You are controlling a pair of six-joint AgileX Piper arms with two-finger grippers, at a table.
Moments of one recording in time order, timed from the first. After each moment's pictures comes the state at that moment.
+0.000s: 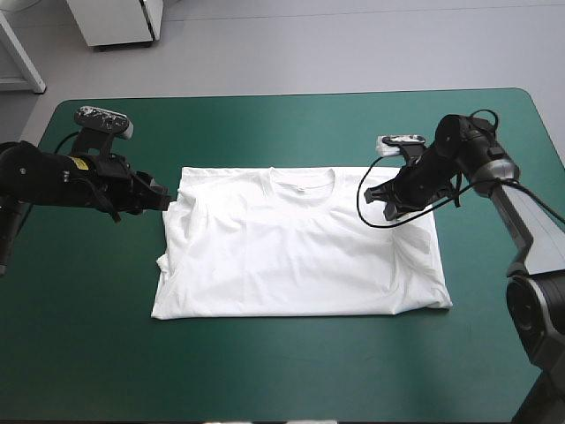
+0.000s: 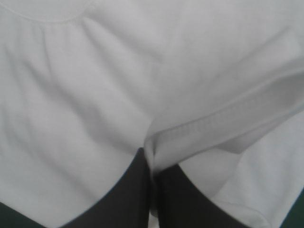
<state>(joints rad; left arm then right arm) -0.10 1.28 -1.51 -0.31 1.26 0.31 0.16 1.80 -1.57 0.31 1.22 -0.20</state>
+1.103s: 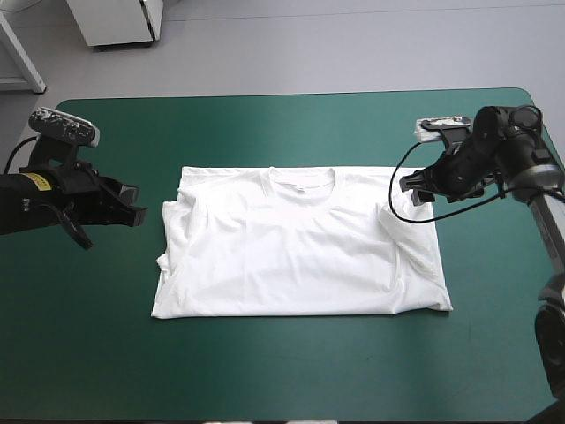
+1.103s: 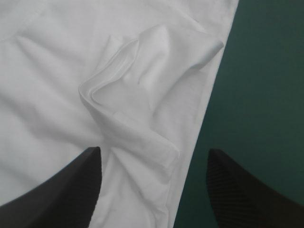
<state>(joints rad) -0.10 1.12 -1.51 -0.22 1.26 0.30 0.08 1.66 -1.57 0.14 1.22 -0.14</state>
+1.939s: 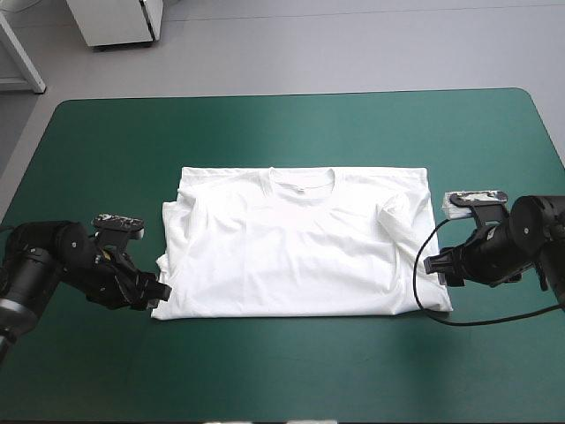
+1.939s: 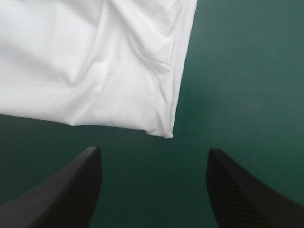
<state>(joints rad) -0.10 1.16 -0.95 -0.15 1.24 0.17 0.07 1.20 -1.07 0.10 1.24 -0.08</state>
